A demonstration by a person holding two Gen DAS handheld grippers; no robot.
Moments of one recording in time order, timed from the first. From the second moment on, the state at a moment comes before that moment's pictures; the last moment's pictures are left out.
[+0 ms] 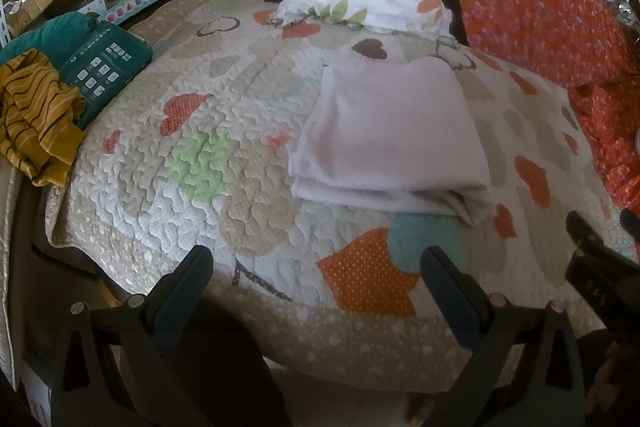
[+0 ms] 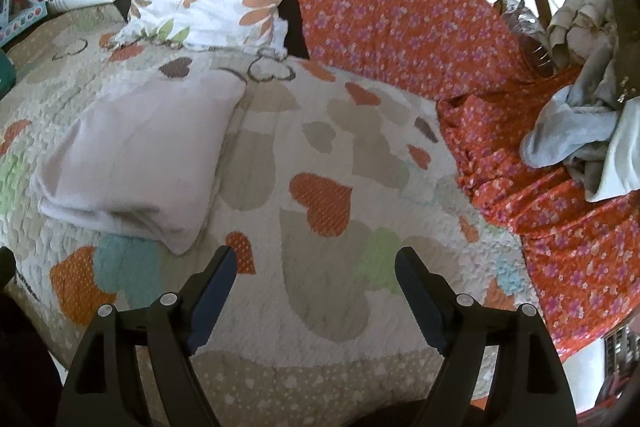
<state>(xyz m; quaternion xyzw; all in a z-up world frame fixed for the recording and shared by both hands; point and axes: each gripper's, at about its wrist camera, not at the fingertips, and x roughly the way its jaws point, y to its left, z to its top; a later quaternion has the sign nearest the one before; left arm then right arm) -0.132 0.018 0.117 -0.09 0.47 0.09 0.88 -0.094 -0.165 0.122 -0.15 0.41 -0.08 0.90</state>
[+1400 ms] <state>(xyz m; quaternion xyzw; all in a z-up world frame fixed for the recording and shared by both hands) -0.120 0.025 0.066 -0.10 0.52 0.08 0.84 -0.075 -0.153 0.064 -0.11 0.50 0.00 0.86</state>
